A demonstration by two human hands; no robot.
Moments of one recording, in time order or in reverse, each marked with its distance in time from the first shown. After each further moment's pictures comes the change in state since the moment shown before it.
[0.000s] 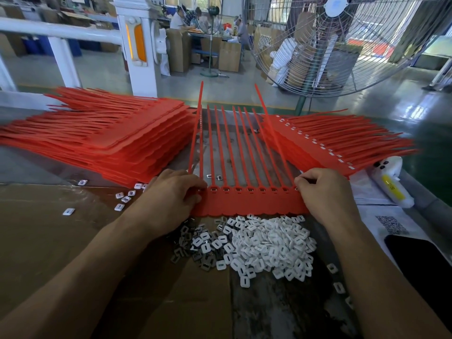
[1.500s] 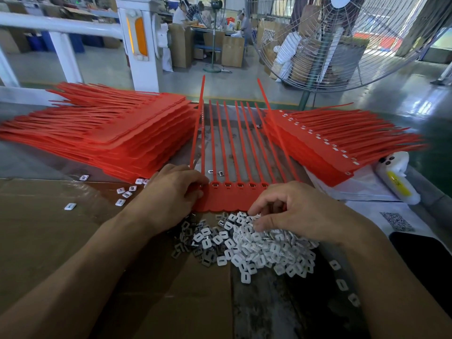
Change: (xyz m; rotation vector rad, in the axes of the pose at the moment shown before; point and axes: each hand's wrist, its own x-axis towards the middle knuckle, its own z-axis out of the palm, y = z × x) left_hand 0.000 0.000 0.001 0.015 0.016 0.023; right_hand -0.030 -0.036 -0.013 0.071 -0.801 -0.391
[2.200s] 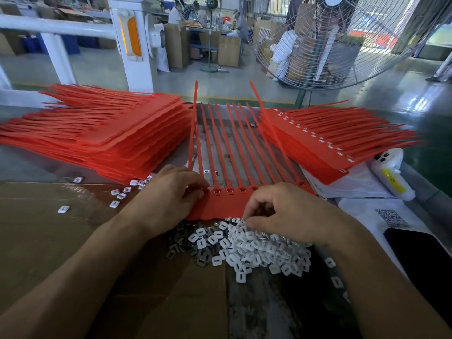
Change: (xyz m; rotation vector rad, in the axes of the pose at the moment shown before) left_hand -0.001 0.004 0.001 -0.039 0.030 0.083; right_hand -0.001 -0.009 0.008 -0.050 0.010 0.014
